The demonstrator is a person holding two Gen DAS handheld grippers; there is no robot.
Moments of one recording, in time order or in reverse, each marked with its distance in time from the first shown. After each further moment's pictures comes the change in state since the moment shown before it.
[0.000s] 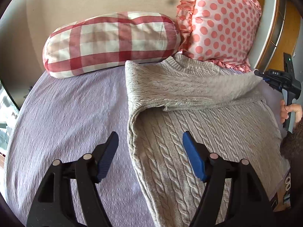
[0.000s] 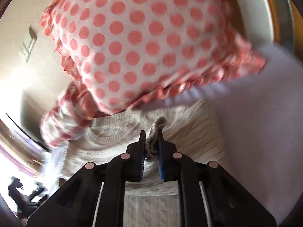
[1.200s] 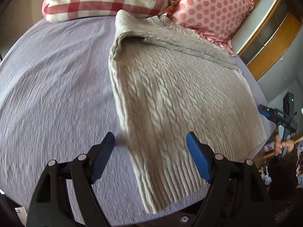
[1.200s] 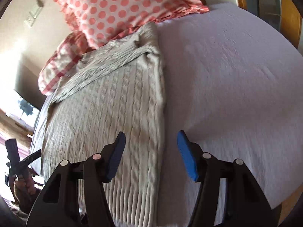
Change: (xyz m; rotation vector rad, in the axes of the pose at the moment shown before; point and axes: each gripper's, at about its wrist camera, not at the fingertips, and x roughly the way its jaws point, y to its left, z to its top) left arm -0.028 -0.010 -0.105 -0.125 0.177 -0.190; right arm -0.132 -0.063 -0.161 0.014 0.234 0.006
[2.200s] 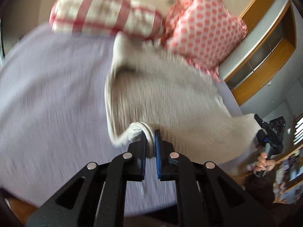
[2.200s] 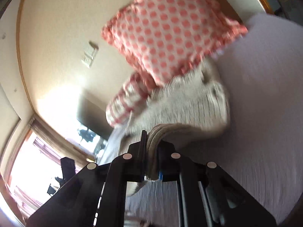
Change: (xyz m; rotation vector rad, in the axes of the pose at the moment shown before) left arm -0.054 -0.005 0.041 -0.087 -0.152 -0.103; right arm -0.050 0.031 0.030 0.095 -0.276 0.510
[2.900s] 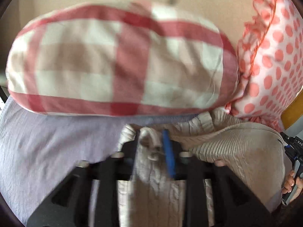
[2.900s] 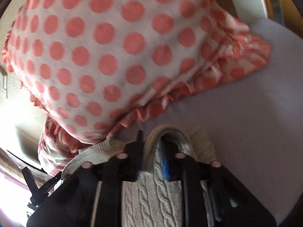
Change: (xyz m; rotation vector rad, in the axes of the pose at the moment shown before) left arm 0.198 0.046 0.231 -0.032 -0.055 0.338; right arm 0.221 -0.090 0.164 0.078 0.052 -0.437
